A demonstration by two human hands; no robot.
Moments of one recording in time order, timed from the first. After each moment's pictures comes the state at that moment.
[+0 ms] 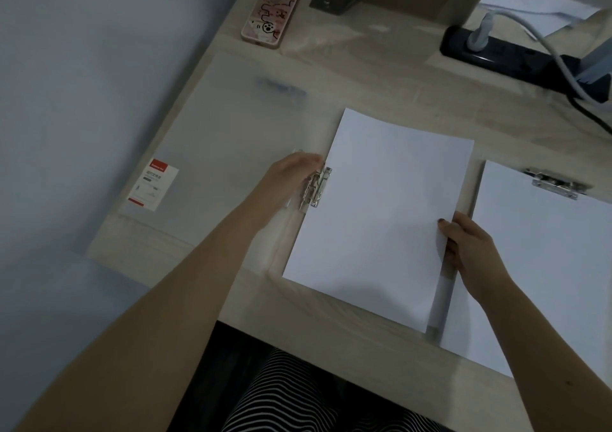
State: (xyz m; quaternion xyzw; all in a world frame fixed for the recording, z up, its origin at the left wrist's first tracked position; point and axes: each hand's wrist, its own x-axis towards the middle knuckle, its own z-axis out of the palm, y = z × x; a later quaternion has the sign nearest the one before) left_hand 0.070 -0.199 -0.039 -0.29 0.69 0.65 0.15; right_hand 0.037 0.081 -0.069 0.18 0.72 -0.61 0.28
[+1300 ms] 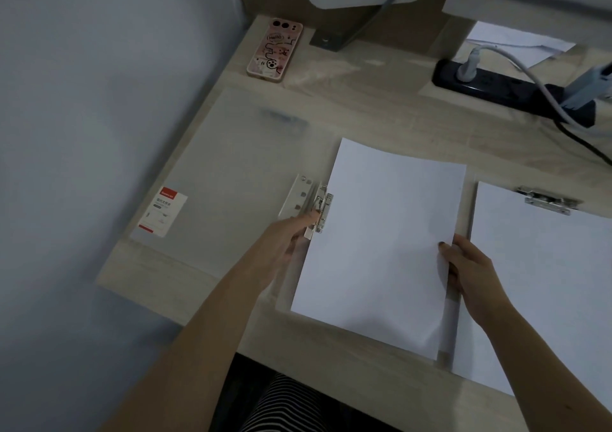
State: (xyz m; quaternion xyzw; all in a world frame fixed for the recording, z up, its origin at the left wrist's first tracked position) left_hand 0.112 -0.191 -0.040 -0.35 0.57 0.71 0.23; right_hand 0.040 0.081 -0.067 0.17 0.72 -0.62 0.27
